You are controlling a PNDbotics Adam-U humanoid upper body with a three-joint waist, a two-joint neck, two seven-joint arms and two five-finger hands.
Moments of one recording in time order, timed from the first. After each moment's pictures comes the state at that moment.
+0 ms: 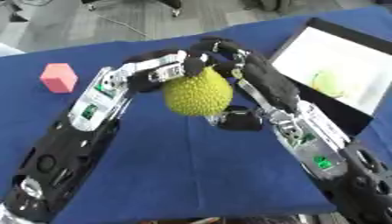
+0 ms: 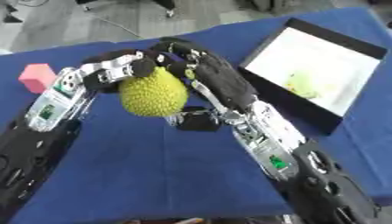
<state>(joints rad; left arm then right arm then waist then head) -0.80 0.19 -0.36 -1.38 0.28 -0.22 -0.89 -0.53 -0.31 0.49 -1.78 0.78 -0.20 -0.08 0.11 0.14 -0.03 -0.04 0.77</state>
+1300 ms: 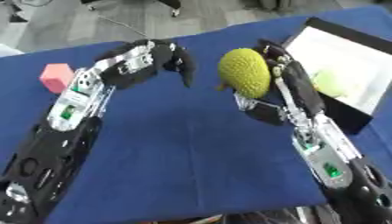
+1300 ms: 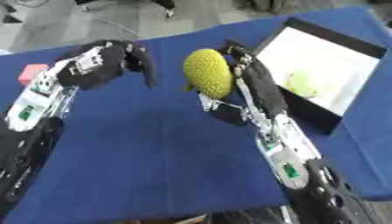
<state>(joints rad) -0.73 0.22 -0.23 -1.39 0.30 -0.22 -0.90 -0.41 -0.24 0.30 -1.68 0.85 -0.11 -0.24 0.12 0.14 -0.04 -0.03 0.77</state>
